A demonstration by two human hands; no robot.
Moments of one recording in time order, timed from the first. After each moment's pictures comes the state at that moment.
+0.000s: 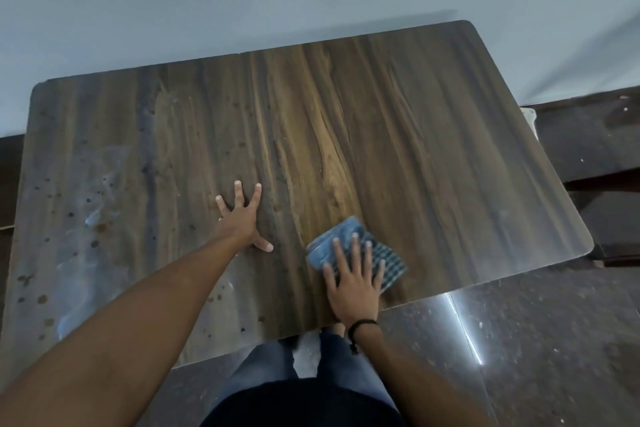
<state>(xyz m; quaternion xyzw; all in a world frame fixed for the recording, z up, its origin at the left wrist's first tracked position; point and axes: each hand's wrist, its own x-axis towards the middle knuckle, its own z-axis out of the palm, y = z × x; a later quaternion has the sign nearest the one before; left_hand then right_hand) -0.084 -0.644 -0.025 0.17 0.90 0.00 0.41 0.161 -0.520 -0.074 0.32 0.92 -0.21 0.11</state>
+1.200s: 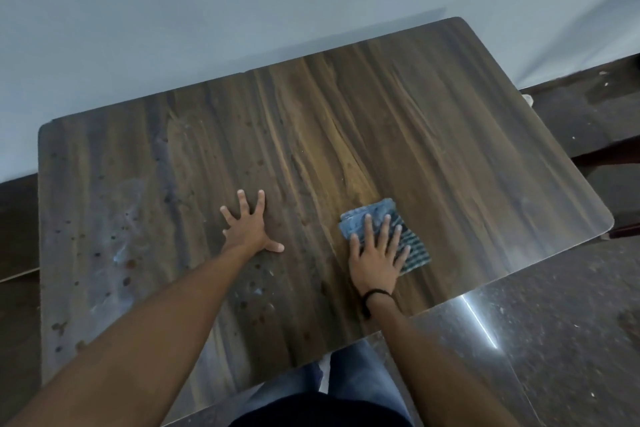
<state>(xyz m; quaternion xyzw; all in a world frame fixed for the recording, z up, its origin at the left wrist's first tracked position) -0.140 -0.677 -0.033 0.20 0.89 0.02 0.41 0.082 -0.527 -0.070 0.45 0.86 -0.23 0.10</state>
